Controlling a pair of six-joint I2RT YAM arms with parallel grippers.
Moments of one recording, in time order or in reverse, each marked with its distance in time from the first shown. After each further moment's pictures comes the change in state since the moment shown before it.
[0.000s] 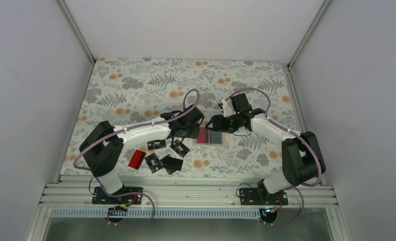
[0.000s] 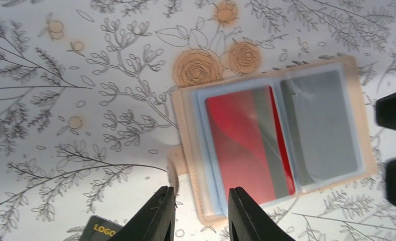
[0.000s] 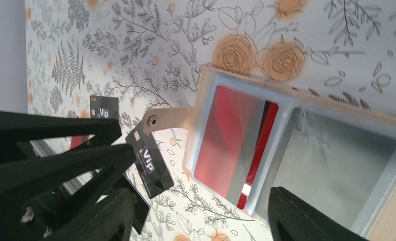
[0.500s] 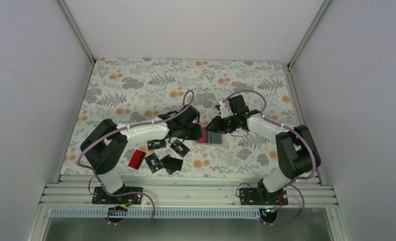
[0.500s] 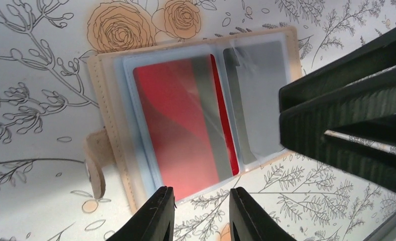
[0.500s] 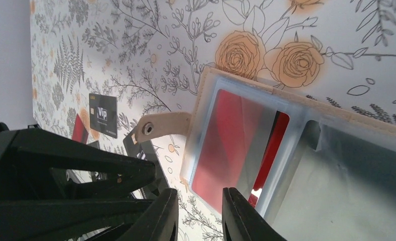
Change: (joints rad) left arm 0.045 0.008 -0.083 0.167 0.308 -0.048; right arm 0.004 0.060 -0.034 0.098 -0.045 0.002
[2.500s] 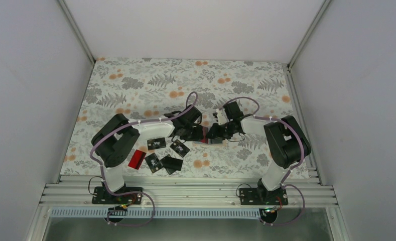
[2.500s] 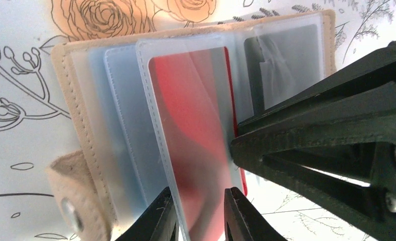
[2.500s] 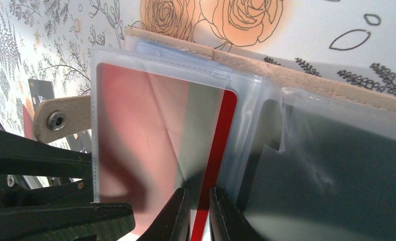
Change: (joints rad) left arm 0.028 0.134 0.035 0.043 0.089 -0.007; right arm 0.023 0.165 -0.052 0.098 0.021 -0.008
